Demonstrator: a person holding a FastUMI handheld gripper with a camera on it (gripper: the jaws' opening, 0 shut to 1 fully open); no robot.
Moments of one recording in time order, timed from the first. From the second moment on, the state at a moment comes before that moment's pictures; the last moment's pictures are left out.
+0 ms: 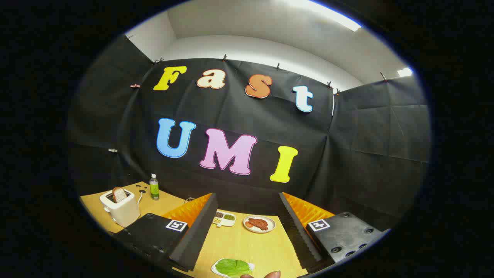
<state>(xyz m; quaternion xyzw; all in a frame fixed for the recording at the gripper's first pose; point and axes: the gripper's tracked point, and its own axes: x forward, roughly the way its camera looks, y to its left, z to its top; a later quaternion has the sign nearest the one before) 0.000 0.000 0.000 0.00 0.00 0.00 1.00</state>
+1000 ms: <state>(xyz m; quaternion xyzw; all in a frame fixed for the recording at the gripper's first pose) -0.005 0.004 -0.003 0.00 0.01 0.01 1.00</state>
